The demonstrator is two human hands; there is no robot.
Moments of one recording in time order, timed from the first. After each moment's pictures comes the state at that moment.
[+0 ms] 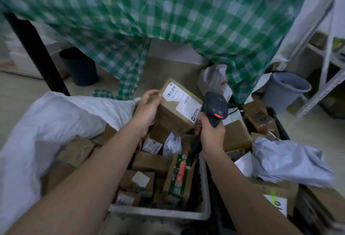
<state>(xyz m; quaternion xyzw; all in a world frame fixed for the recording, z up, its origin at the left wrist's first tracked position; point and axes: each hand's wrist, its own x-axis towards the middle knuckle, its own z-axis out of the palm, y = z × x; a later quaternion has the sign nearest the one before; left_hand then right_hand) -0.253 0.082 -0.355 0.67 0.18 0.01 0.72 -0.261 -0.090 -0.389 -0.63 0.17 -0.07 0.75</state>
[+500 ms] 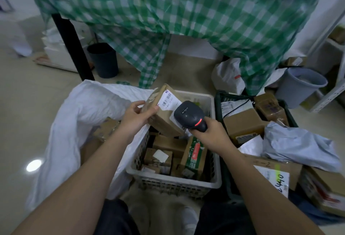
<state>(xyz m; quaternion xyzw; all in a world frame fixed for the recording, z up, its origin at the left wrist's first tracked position) -0.371 0.150 -0.362 0.69 0.23 0.04 0.69 -0.343 -0.087 -0.366 -0.89 -0.13 0.07 0.44</state>
